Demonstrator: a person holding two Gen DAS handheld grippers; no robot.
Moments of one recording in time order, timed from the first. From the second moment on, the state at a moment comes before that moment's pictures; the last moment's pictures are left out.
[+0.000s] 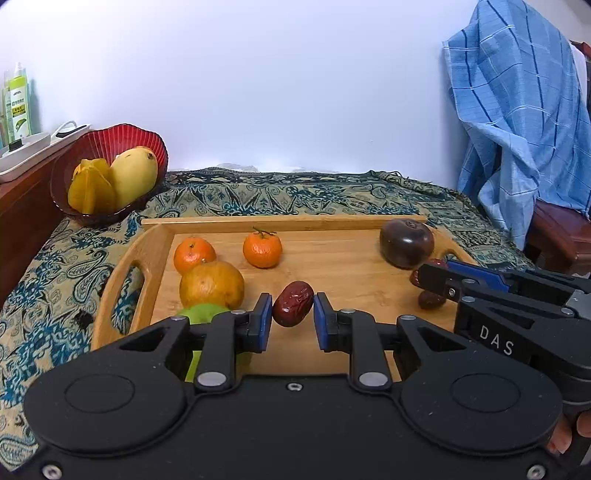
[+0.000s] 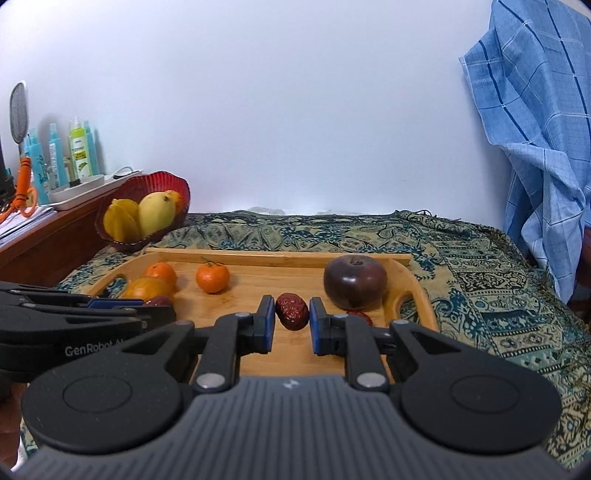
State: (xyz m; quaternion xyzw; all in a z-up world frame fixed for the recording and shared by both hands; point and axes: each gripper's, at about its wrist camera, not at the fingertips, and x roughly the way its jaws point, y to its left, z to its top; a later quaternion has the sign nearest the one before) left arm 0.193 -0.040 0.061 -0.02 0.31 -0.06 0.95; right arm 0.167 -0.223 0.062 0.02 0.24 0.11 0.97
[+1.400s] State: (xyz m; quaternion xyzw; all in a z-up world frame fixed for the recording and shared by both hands) left arm 0.260 -0.064 0.029 0.01 0.34 -0.04 0.94; right arm 0.234 -0.230 0.028 0.05 0.34 0.10 0.93
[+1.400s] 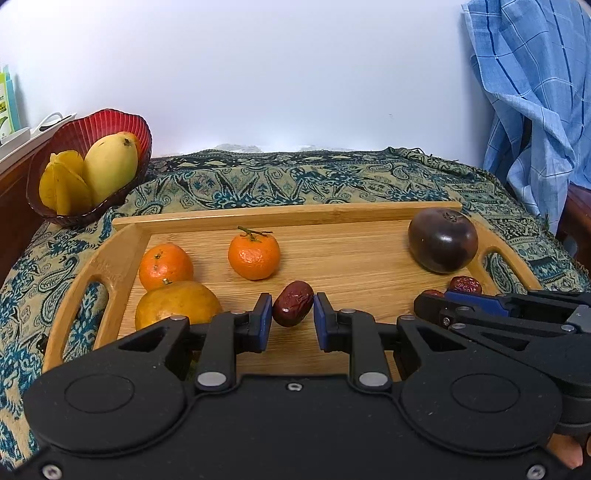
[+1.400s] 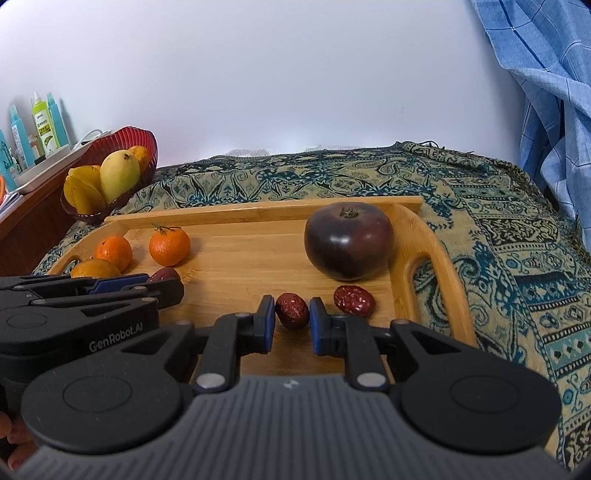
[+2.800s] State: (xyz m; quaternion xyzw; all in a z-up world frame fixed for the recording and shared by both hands) left arm 0.235 -0.052 0.062 -0.01 0.31 -0.04 0.95; right arm 0.207 -0.237 0.054 0.06 0.29 0.08 0.95
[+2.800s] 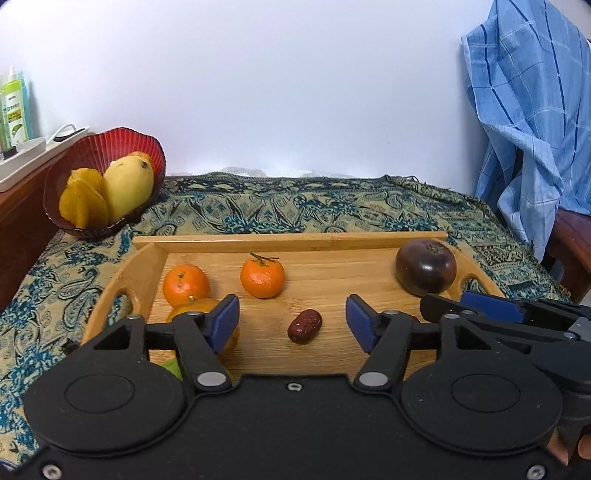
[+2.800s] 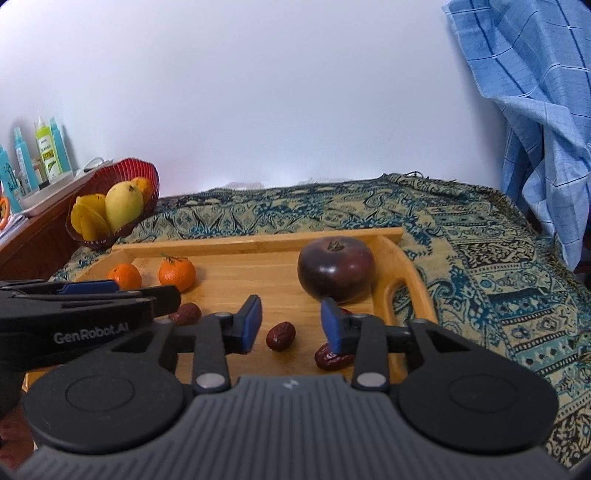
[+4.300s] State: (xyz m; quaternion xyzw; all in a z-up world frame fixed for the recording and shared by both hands) left arm 0.123 -0.002 0.051 0.00 0.30 -0.03 0.95; right arm 0.110 -0.229 0.056 0.03 0.28 0.07 0.96
